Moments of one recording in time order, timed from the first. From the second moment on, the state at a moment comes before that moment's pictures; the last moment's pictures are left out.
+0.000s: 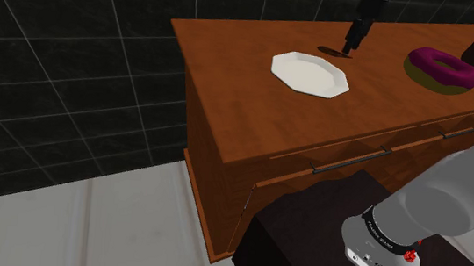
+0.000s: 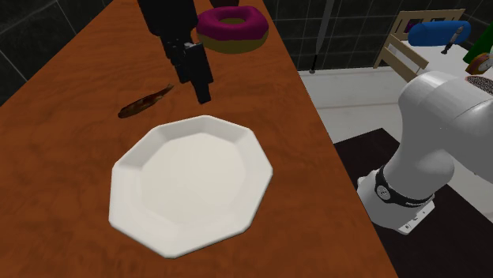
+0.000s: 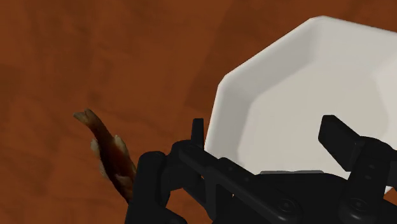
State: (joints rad) arm -0.09 -0.10 -0.40 -1.92 0.00 1.72 -0.70
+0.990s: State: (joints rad) arm -0.21 0.35 -0.45 -1.52 0.17 1.73 -0.99
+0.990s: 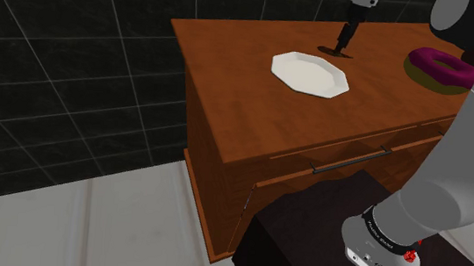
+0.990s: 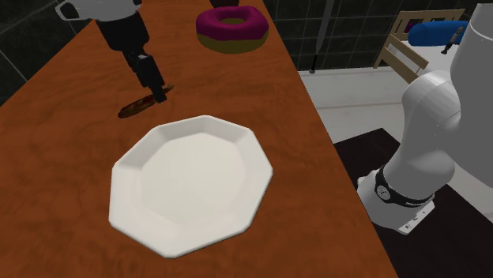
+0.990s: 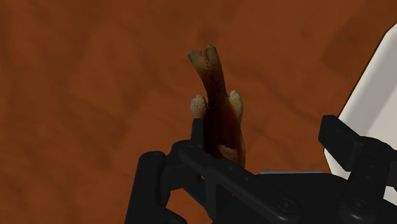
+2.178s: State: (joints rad) arm -0.21 0.35 -0.45 -1.54 0.17 1.77 -0.99
